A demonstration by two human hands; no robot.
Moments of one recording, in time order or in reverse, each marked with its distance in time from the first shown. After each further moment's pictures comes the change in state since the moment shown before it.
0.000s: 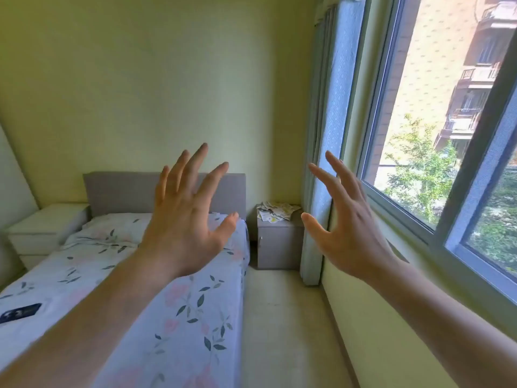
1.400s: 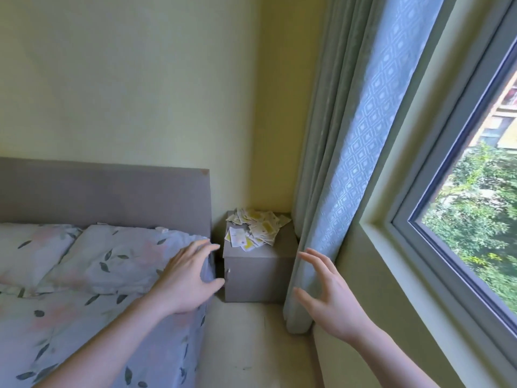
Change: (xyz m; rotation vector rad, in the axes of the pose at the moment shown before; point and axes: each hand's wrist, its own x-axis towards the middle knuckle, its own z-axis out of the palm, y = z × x) left_hand 0.441 -0.191 0.650 -0.278 -0.663 -0.316; right_hand 0.298 0.592 0.390 0.194 -0.515 0.511
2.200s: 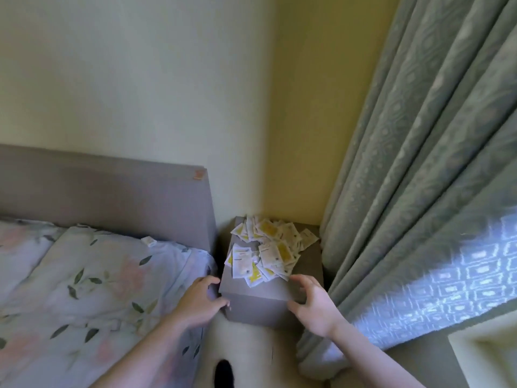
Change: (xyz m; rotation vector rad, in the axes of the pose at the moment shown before) left_hand 0.408 -0.088 0.139 -0.287 -0.241 -0.533; right_hand 0.439 0.217 0.083 0.115 -0.415 0.256
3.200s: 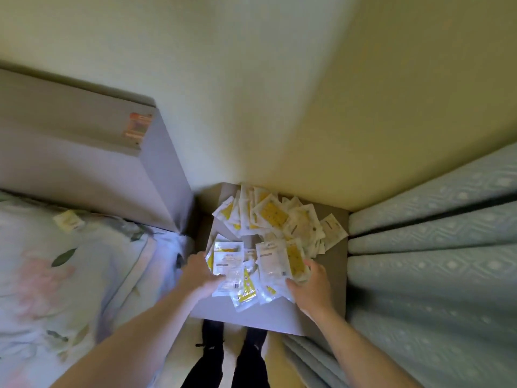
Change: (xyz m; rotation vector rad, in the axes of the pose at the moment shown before) left_hand 0.421 -0.065 0.100 -0.026 -0.123 -0.334; right_hand 0.378 0.106 0.067 -0.003 0.072 0.481
